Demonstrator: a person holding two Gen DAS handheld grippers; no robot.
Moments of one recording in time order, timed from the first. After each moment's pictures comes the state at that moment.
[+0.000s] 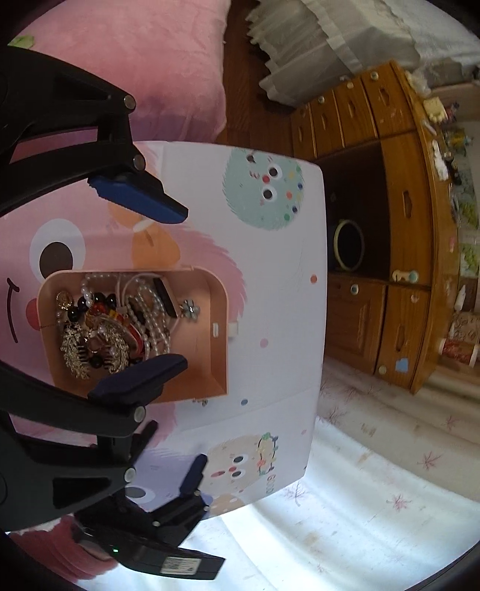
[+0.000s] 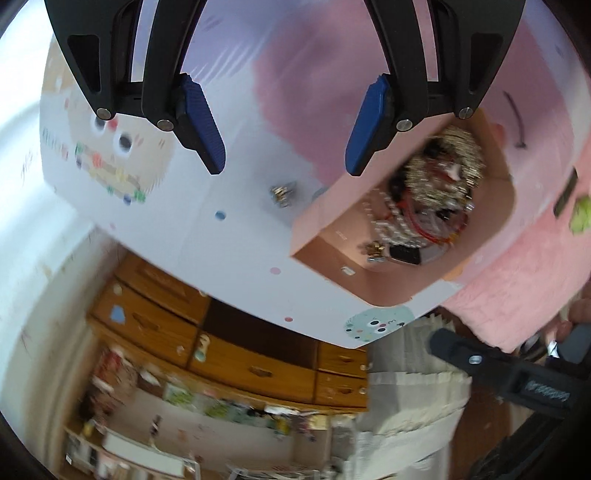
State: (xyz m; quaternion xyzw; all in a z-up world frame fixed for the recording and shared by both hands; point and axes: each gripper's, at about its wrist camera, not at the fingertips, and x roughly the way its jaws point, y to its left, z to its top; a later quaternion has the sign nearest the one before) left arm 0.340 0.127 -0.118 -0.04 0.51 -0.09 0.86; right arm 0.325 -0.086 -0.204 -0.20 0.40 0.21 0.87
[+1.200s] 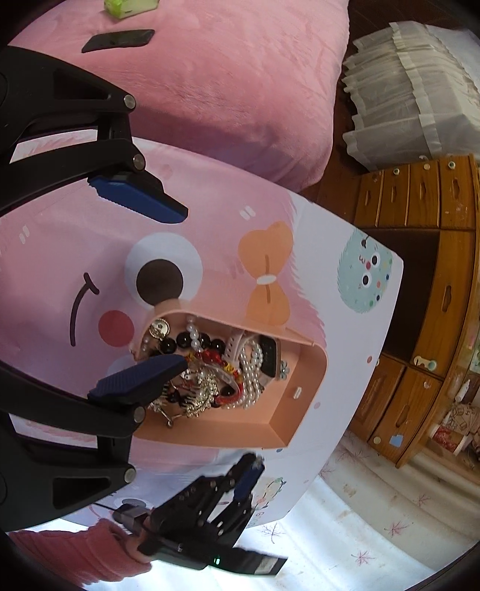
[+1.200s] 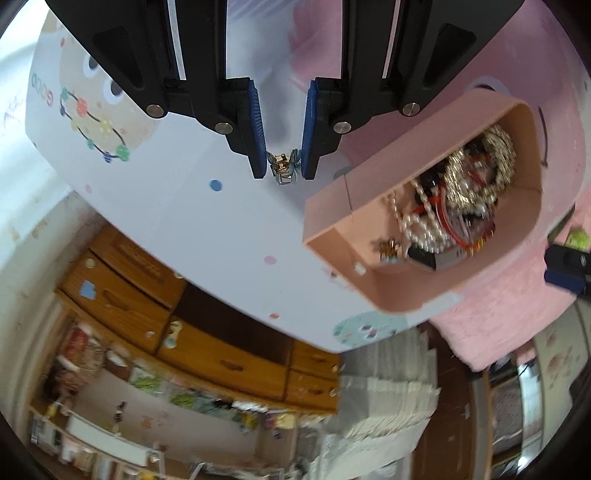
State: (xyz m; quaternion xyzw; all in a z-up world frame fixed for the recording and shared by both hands) left arm 0.235 0.159 -0.162 -0.14 0.54 0.04 0.83; right arm 0.399 -0.100 -0.244 -0.18 0.39 0.26 0.86
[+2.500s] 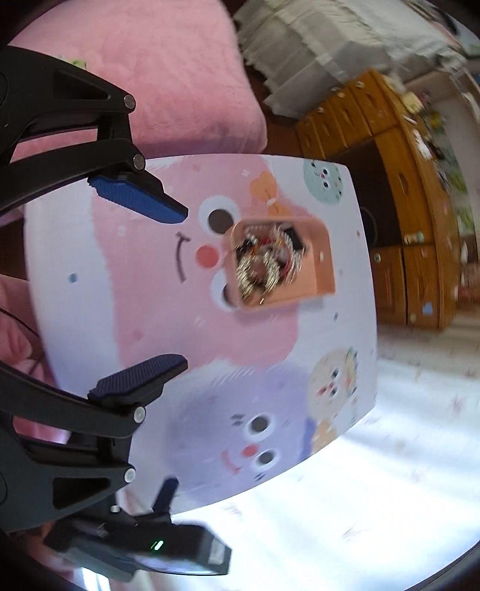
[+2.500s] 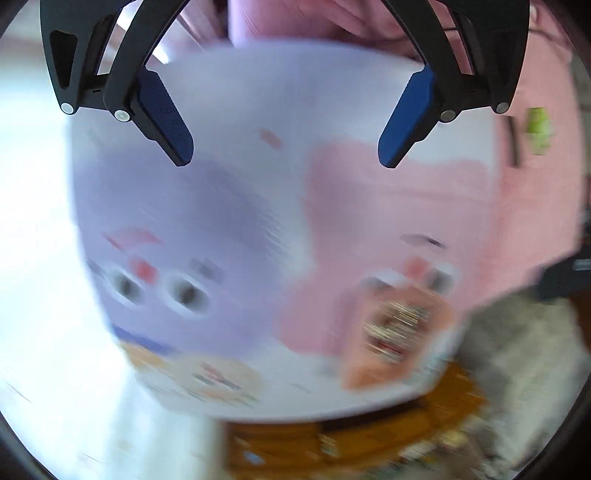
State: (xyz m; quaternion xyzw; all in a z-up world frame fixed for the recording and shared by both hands) left arm 0.097 0.050 -0.016 0.06 0.53 -0.12 0.84; right arm 0.056 -0.137 -0.136 0.01 0.63 -0.09 0.77
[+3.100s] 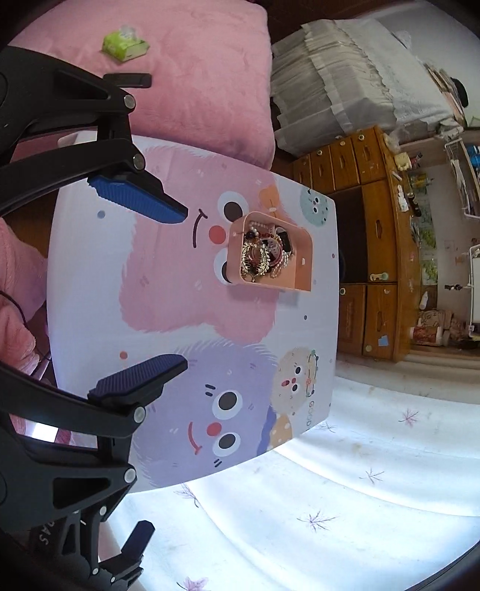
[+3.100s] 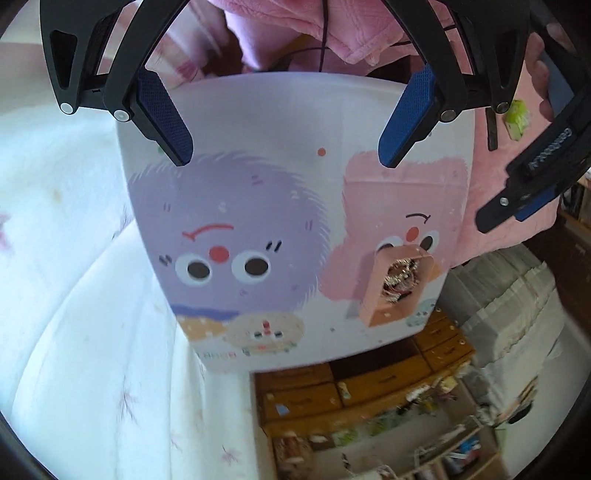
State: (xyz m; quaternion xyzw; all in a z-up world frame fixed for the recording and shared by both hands) left arm -0.004 -0.026 0.011 -0.02 0.46 0.00 0.89; right arm -0.040 -0.230 -0.013 0.06 0.51 0.00 0.86
